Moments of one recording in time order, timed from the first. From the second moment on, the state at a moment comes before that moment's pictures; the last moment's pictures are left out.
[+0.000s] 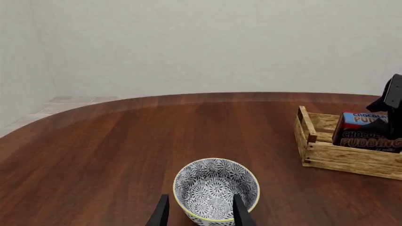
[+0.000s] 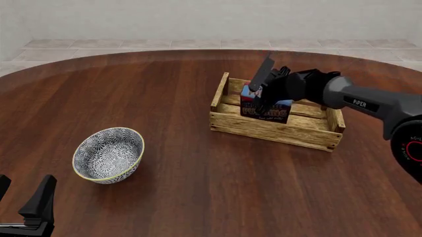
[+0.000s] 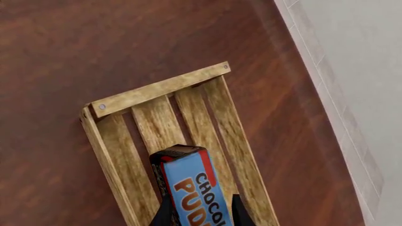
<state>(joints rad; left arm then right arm) 0.00 0.01 0.00 0.00 0.00 0.27 1.99 -1.50 0.27 -0.82</state>
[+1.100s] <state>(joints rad) 0.00 0.01 0.00 0.00 0.00 0.27 2.03 -1.50 0.25 -0.80</state>
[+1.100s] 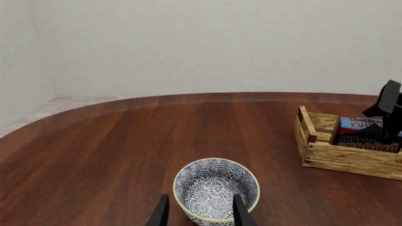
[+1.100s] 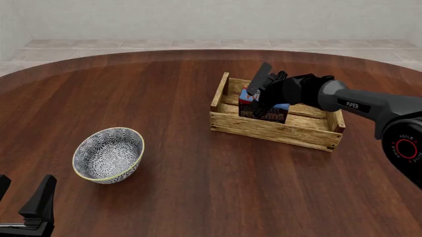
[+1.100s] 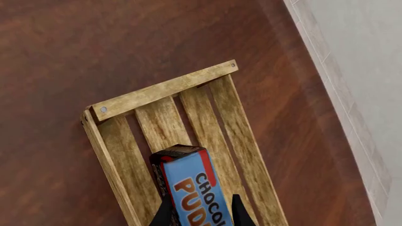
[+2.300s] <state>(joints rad) 0.00 0.01 0.00 0.00 0.00 0.26 2.06 -1.53 0.24 -0.75</state>
